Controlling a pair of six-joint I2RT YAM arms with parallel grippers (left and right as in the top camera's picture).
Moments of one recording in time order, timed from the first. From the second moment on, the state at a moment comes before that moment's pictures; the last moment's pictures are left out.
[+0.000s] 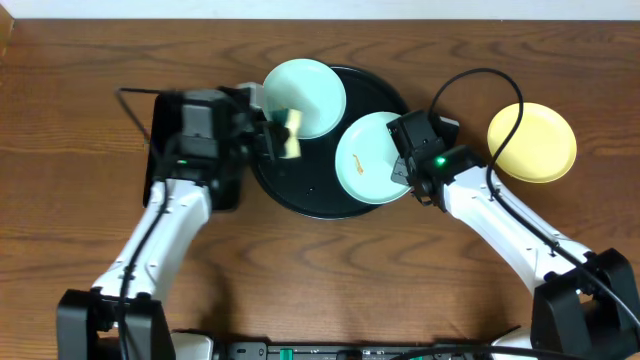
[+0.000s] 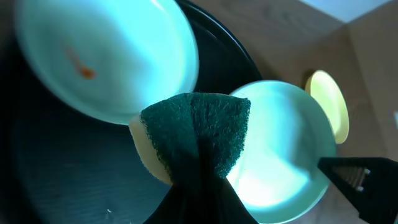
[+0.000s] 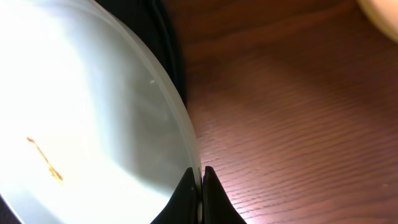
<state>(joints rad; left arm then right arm) -0.15 1.49 0.95 -0.22 0.52 -0.35 0.47 1.64 1.09 -0.65 0.30 0.79</state>
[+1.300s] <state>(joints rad) -0.59 1.75 0.95 -0.08 0.23 -0.41 0.47 1.64 0.99 -0.53 0.20 0.83</state>
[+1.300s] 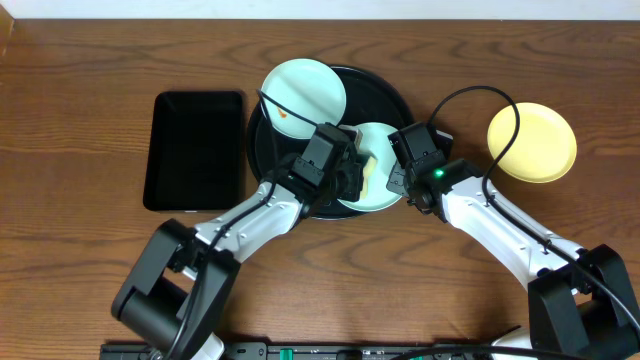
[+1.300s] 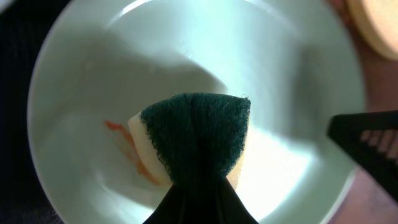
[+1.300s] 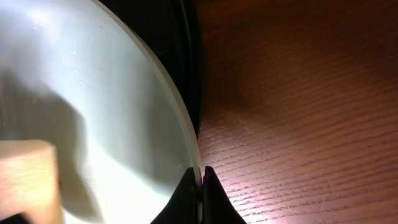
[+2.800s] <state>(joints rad) -0.61 1.80 0.95 -0.06 0.12 -0.34 0.47 1.64 0.99 -0.53 0.20 0.83</state>
